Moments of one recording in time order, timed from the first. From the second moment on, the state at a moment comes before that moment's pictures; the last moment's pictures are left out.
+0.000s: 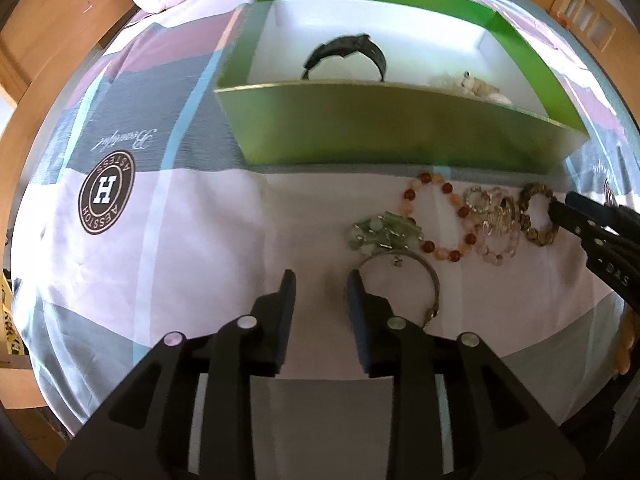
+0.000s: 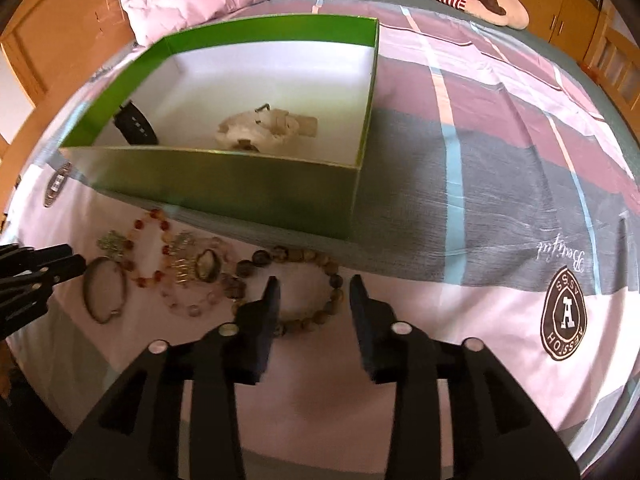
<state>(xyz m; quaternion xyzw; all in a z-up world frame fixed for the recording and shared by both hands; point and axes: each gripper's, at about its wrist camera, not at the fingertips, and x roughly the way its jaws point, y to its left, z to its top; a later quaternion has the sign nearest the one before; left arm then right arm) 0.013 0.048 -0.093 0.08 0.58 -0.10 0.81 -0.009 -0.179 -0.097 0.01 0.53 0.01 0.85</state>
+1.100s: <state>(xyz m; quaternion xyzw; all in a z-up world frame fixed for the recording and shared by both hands) 0.023 0.061 0.010 0.05 0.45 -0.11 0.88 -0.027 -0.166 0.021 0.06 0.35 0.09 0.93</state>
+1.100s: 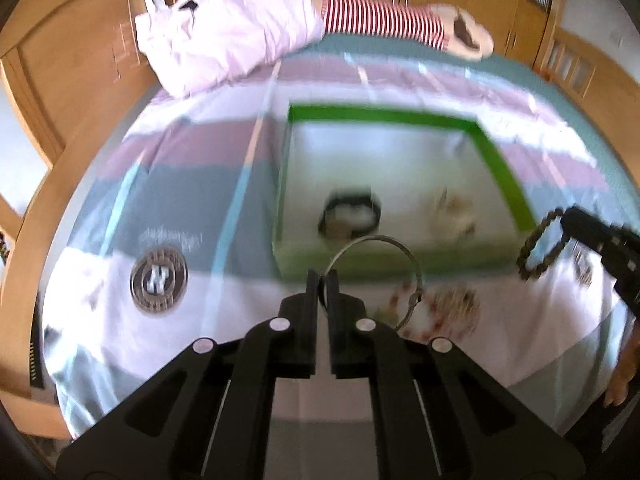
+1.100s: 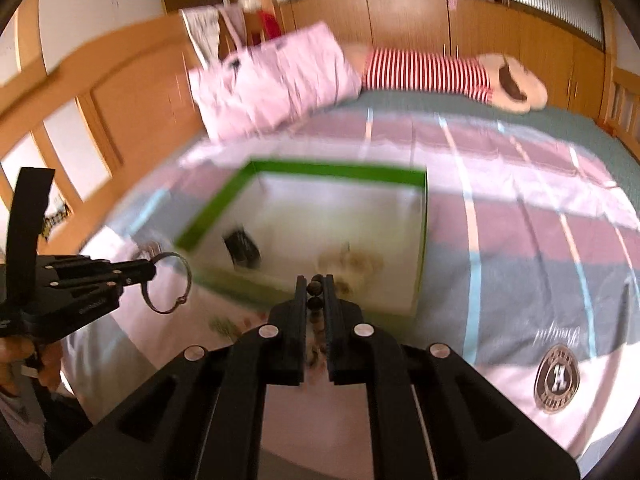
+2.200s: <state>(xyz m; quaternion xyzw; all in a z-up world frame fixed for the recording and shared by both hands) 0.074 0.041 -0.013 0.02 0.52 -0.12 0.85 -0.003 -0.167 -0.014 0.06 0.44 0.11 0.89</state>
